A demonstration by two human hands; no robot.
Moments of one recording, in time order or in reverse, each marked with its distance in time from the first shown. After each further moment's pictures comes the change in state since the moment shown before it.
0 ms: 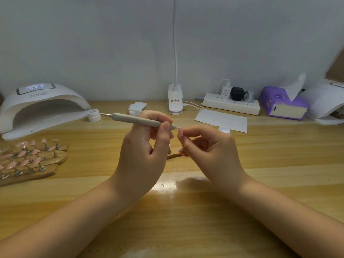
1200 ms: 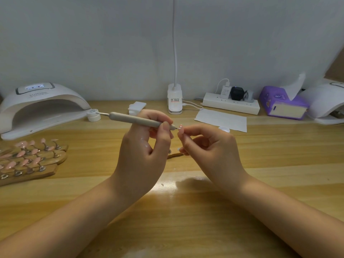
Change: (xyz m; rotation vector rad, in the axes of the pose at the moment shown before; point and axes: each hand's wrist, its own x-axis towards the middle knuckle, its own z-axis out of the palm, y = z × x) left_hand 0.000 0.002 -0.001 -0.018 -0.006 0.001; right_hand 0.000 -0.002 0.000 0.023 0.001 -0.024
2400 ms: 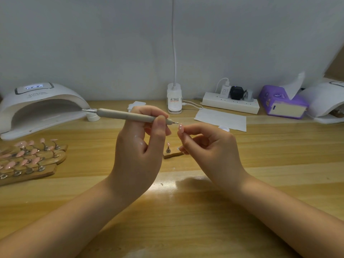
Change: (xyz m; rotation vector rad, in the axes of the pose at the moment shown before) left_hand 0.002 0.003 -0.002 -0.045 0.043 0.032; right_hand 0.000 0.003 -0.001 -0.018 0.010 0.011
